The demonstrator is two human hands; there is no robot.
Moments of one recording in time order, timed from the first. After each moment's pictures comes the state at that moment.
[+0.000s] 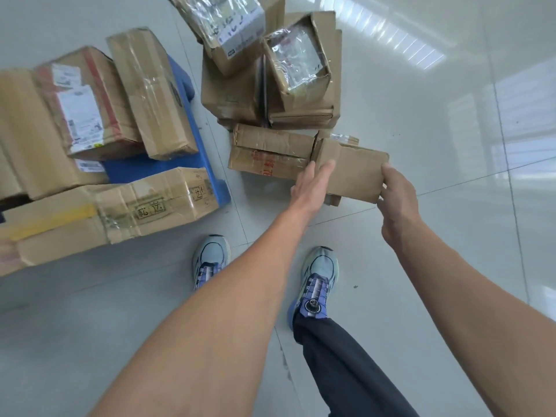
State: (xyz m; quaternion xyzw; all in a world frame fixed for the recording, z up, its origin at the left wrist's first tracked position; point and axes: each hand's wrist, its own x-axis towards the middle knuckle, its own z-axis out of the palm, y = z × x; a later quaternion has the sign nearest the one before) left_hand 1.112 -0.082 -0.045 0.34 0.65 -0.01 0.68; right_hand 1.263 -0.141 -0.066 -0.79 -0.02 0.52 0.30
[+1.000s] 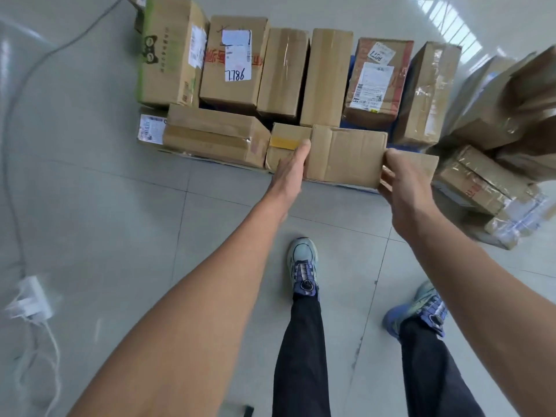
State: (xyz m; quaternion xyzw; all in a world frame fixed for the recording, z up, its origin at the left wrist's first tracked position) left_hand 0.618 -0.133 0.112 0.20 0.74 0.25 0.59; right_hand 0.814 -0.104 0.096 -0.66 -0.27 0.66 0.23
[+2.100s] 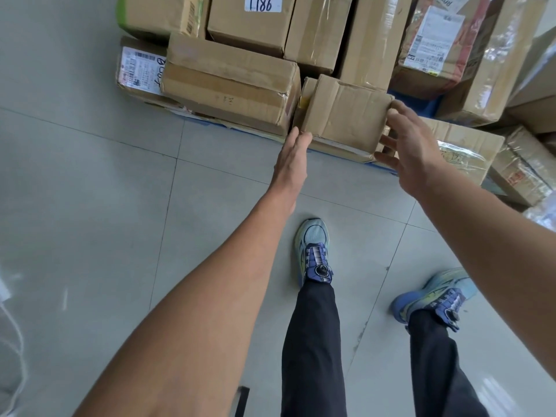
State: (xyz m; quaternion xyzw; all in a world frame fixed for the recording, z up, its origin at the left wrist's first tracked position) left_hand 0.543 -0.175 0.013 0.12 0.73 0.32 0.60; right_hand 0.719 -0.088 0.028 -0.66 -0.33 0.65 0.16
